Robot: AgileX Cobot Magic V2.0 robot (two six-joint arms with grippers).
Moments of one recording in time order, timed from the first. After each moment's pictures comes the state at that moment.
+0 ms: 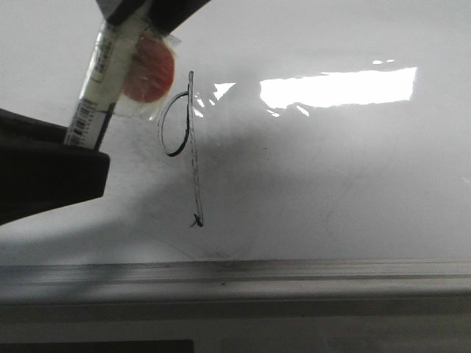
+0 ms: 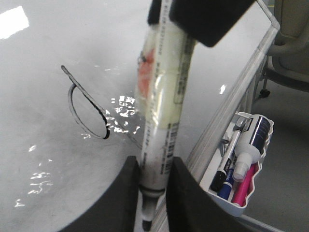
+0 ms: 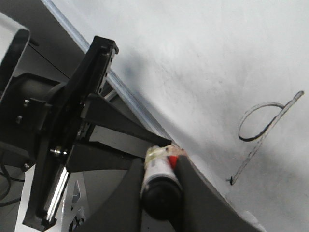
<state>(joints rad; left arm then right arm) -0.94 0.94 -0.23 0.22 -0.42 -0.08 0.94 1.22 -1.08 0.22 0.63 0.06</state>
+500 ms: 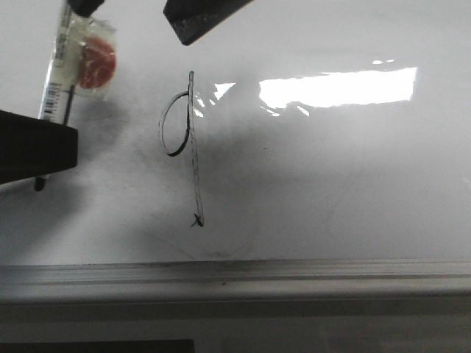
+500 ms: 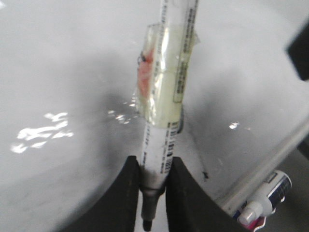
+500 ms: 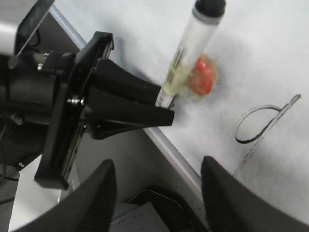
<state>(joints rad) -0.94 0.94 -0.23 -0.30 -0.40 -0.08 0.94 1.22 -1.08 0.20 0.62 0.05</state>
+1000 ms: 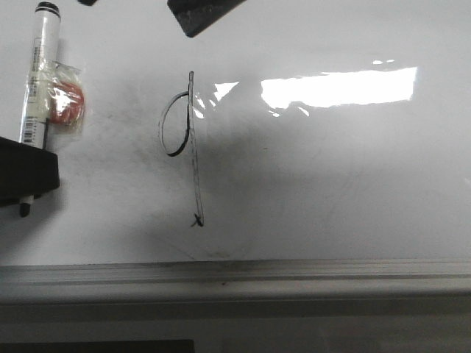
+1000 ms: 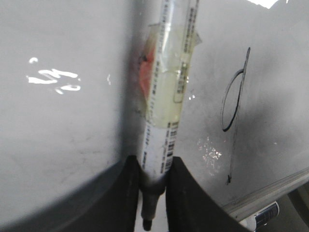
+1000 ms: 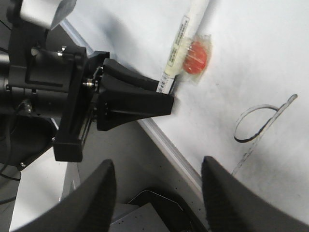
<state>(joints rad) -0.95 0.94 -0.23 -0.61 -0.33 -0.08 0.94 1.21 -1.08 0.20 0.63 0.05</state>
